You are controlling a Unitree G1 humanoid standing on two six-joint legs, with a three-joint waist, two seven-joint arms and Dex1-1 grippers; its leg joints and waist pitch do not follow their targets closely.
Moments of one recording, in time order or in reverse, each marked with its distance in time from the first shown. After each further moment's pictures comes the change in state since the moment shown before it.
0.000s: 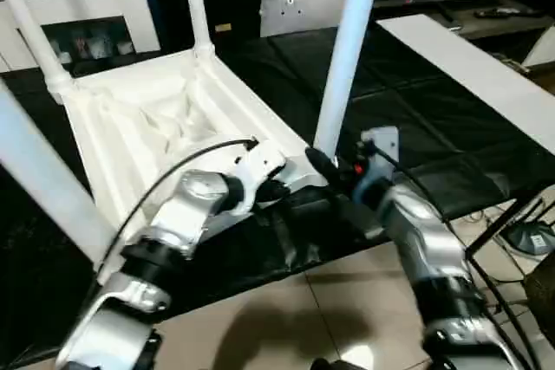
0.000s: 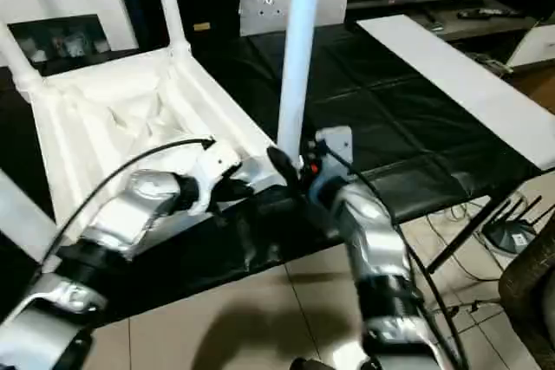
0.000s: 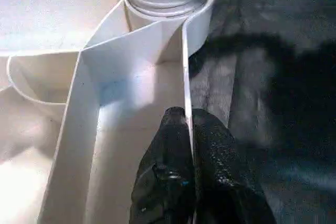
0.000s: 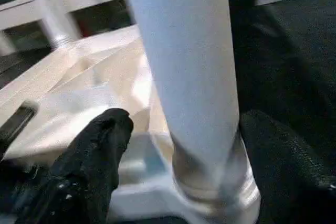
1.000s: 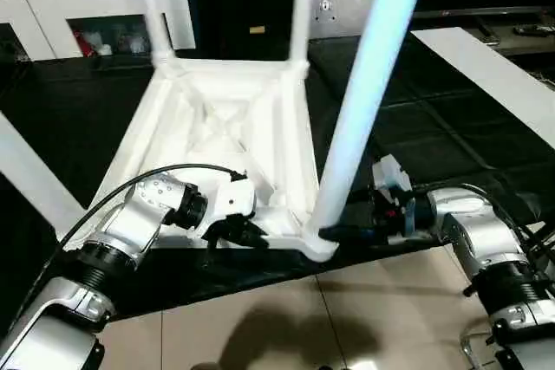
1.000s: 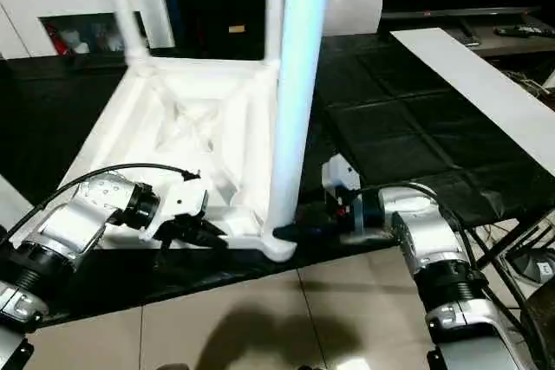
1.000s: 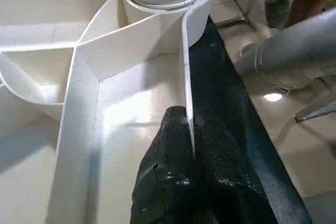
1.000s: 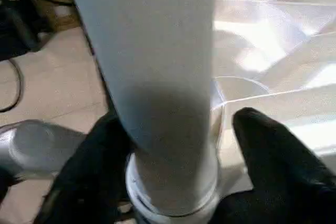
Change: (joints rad) left arm 0.030 0.220 -0.127 0.002 -0.056 -0.333 -0.530; right arm -0.089 -0.298 0.234 0.178 -0.008 -0.178 0.780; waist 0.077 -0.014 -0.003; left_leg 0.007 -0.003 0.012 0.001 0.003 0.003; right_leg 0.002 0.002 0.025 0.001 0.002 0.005
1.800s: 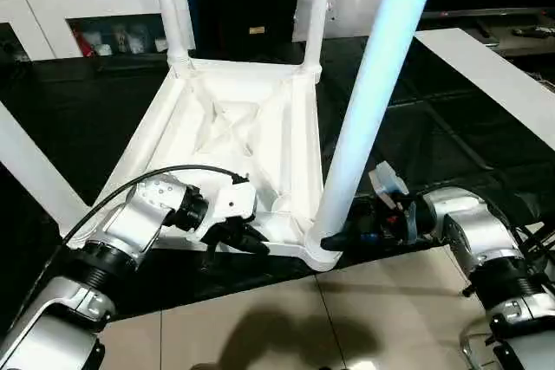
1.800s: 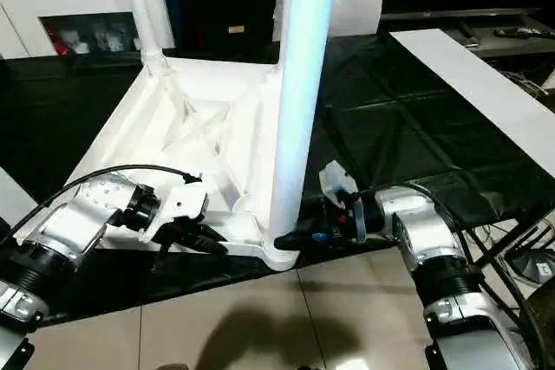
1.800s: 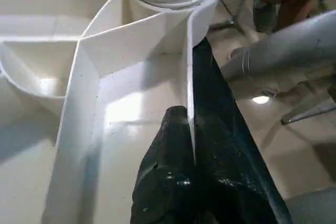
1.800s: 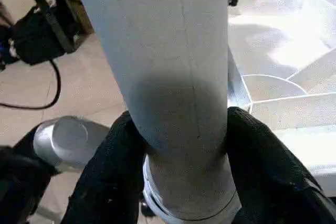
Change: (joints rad) left arm 0.002 -0.017 0.004 -0.015 -0.012 0.084 0.006; right arm 0.016 0.014 -0.008 0.000 0.023 0.075 0.043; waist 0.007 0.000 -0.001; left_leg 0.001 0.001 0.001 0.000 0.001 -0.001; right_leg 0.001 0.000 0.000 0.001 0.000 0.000
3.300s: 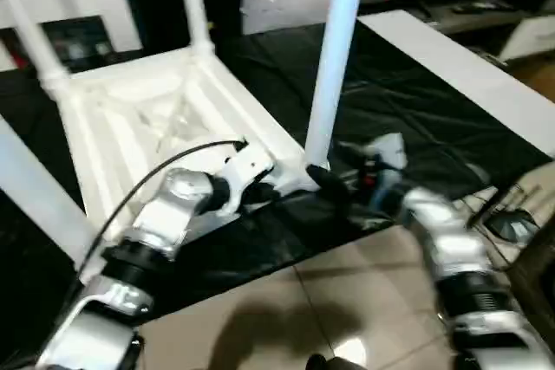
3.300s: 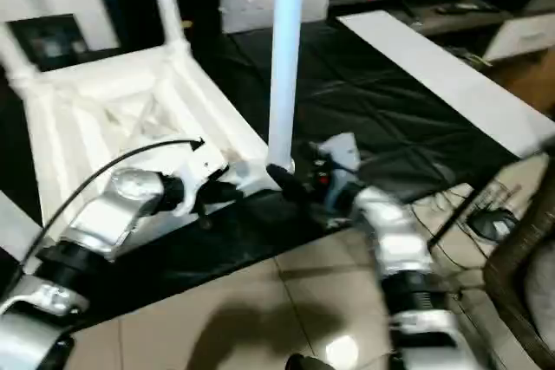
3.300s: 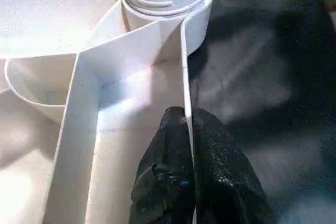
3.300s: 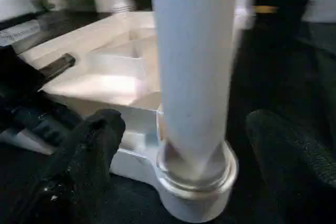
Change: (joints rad) left arm -0.016 -0.114 0.099 -0.007 0.049 0.196 0.399; right arm 0.021 0.116 -0.160 -0.051 -0.031 -0.075 -0.513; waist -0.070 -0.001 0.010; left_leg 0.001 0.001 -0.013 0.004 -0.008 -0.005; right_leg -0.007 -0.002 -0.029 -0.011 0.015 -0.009
